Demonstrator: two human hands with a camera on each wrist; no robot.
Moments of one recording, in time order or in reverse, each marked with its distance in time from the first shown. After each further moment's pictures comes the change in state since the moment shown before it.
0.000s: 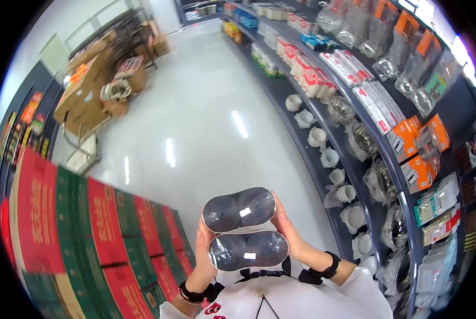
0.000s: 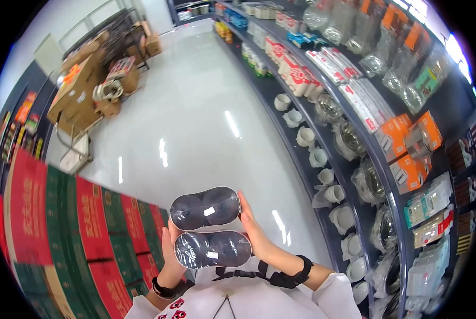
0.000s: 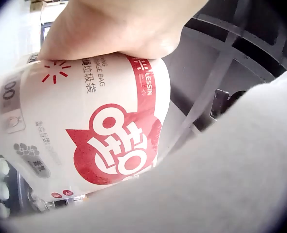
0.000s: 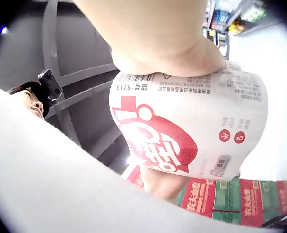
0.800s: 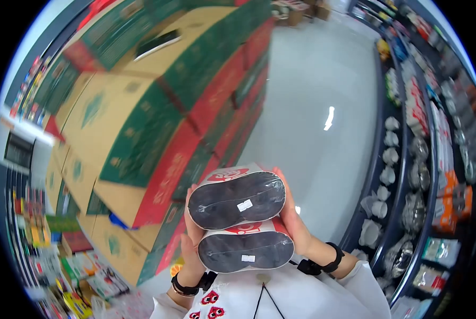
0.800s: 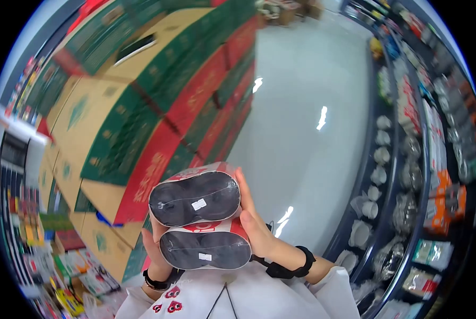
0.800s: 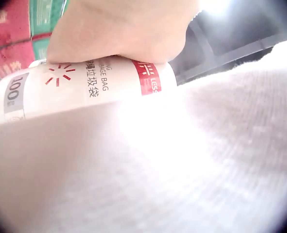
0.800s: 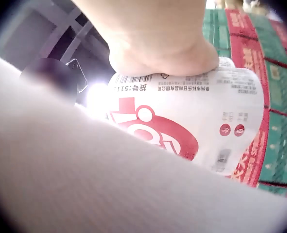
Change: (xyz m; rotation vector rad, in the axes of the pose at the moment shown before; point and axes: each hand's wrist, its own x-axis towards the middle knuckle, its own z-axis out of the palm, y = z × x) left_hand -0.668 -0.044 0.064 0.062 0.807 0.457; right_hand -0.431 0.079 0.250 -0.105 -0.894 -0.042
